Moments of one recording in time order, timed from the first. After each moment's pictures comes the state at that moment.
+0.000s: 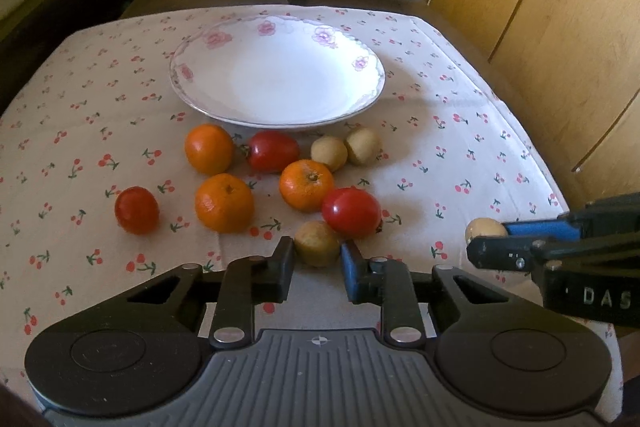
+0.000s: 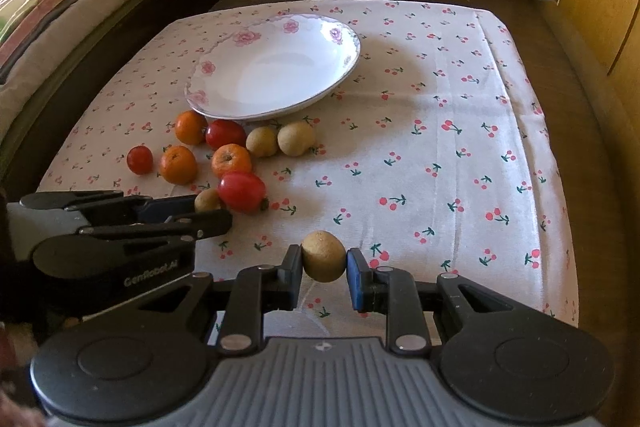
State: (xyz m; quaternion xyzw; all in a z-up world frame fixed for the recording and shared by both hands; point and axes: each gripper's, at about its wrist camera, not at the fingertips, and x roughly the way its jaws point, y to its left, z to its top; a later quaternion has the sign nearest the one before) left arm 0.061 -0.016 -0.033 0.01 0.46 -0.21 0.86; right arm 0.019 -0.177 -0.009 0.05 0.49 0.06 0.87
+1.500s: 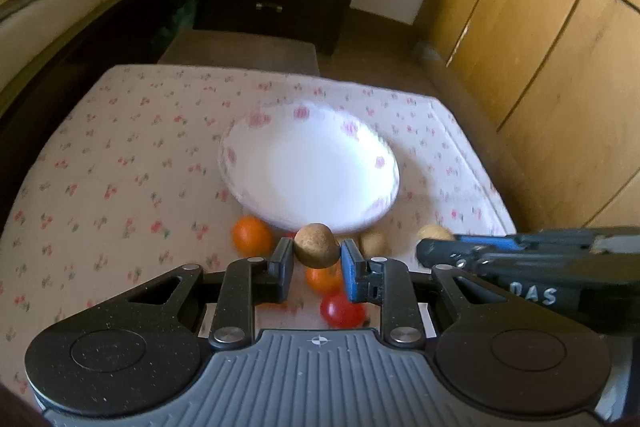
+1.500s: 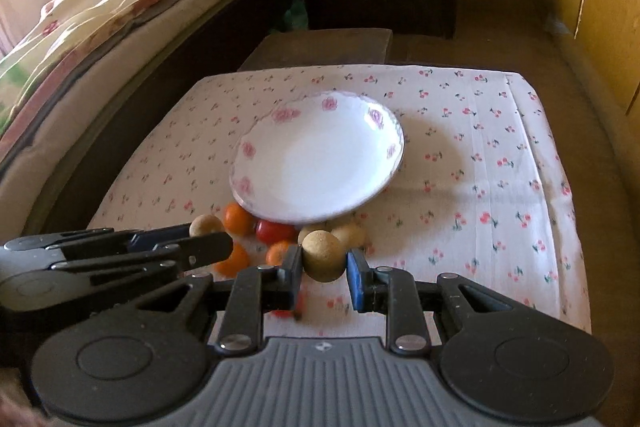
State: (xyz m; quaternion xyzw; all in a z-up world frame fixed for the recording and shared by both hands) left arm 0.088 0.008 0.034 -0.05 0.43 -0.18 0.89; right arm 0.072 -0.159 0.036 0.08 0.45 0.08 0.89
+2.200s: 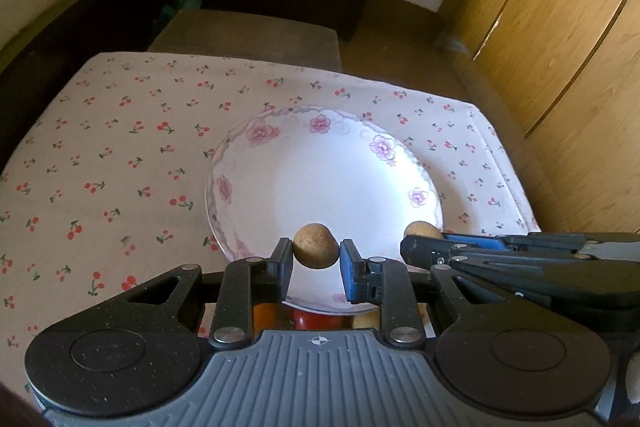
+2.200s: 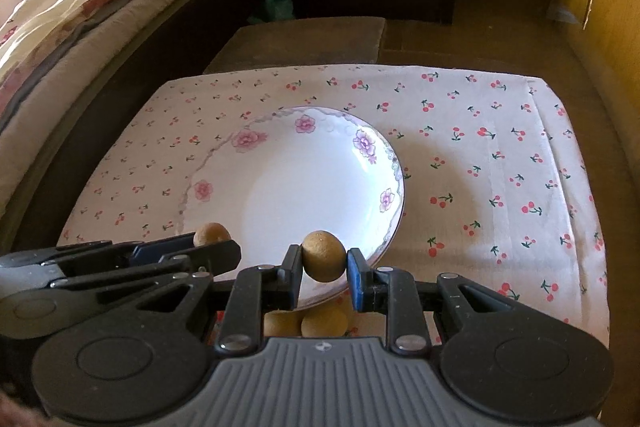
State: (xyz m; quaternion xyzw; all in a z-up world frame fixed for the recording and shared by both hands) left arm 0.161 -0.010 0.001 -0.05 0.46 -0.15 0.87; right arm 0.154 -0.165 0.003 0.07 0.47 0.07 0.87
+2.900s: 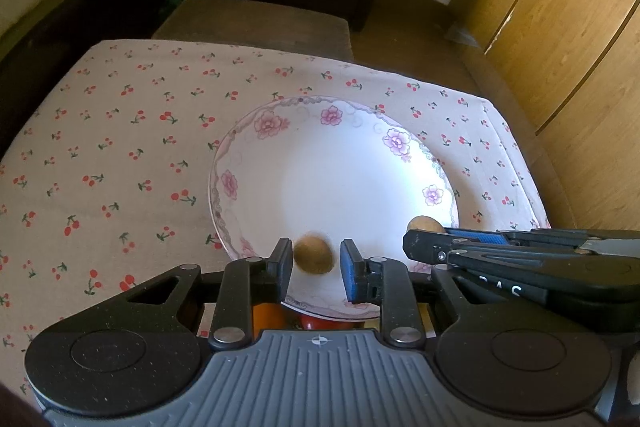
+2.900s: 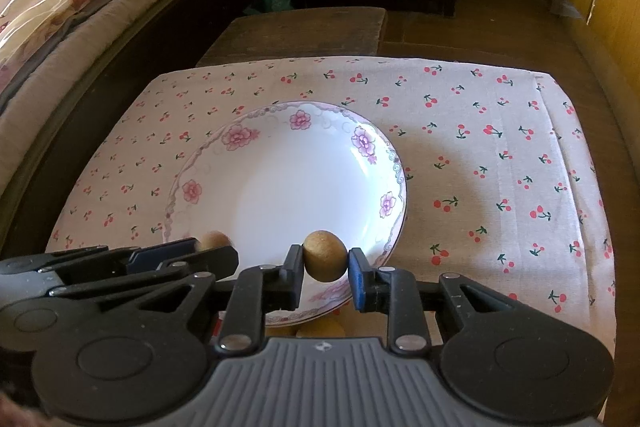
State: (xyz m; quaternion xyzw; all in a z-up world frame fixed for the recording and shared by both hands) left arm 0.169 -0.011 -0.006 -0.06 0.48 -0.14 0.87; right arm 0.165 -0.163 -0.005 0.07 0.48 0.07 0.87
